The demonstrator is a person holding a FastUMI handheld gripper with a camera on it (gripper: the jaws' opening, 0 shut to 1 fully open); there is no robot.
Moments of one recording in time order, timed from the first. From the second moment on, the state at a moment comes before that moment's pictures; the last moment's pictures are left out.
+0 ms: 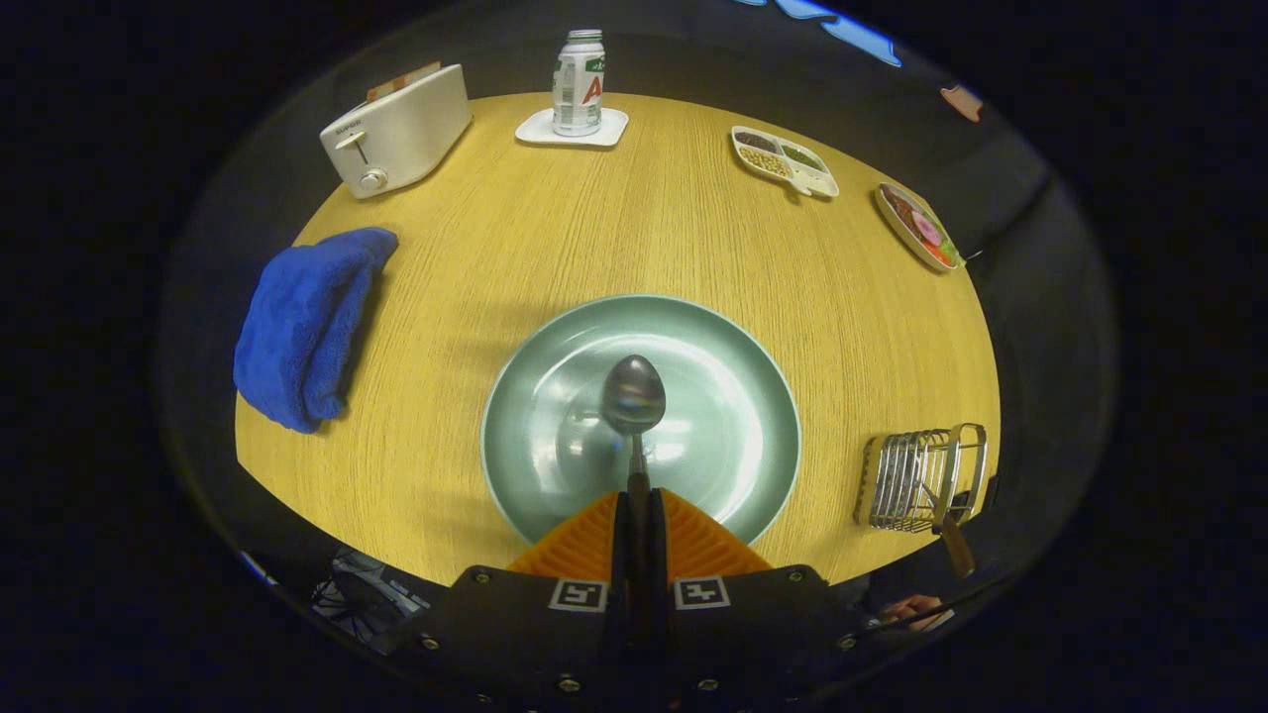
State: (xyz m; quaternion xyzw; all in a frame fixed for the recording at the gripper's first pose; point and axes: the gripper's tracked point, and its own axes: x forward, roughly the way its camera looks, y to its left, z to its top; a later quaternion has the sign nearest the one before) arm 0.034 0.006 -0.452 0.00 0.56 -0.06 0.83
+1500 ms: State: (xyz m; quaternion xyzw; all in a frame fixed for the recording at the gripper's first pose) arm -0.030 -0.166 -0.326 0.10 0.48 -0.32 0.81
